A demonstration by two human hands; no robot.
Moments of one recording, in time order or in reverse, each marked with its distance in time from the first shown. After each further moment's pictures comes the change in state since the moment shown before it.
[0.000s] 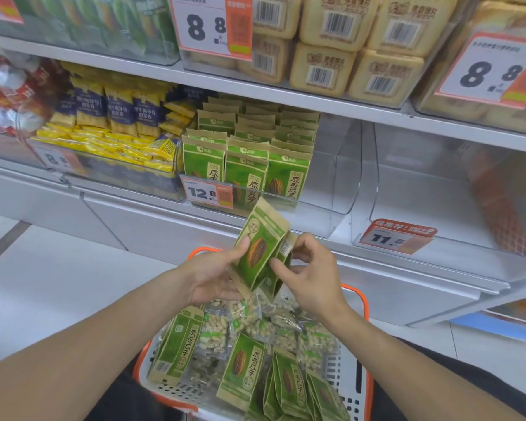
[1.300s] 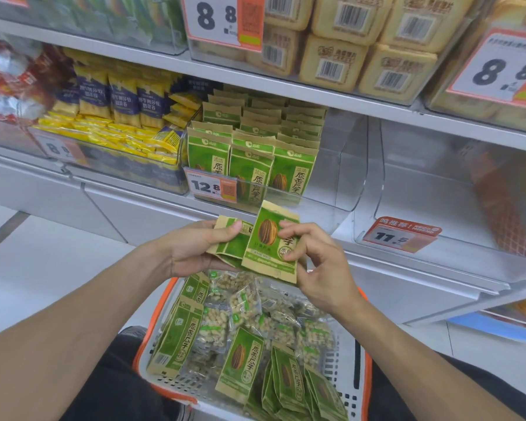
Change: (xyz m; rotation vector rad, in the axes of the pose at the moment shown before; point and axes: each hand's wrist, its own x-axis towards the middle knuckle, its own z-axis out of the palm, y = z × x) left_hand -0.006 0.026 -0.029 0.006 -0.117 0.187; right_hand 0.008 0.005 -0.012 0.056 -0.132 -0.433
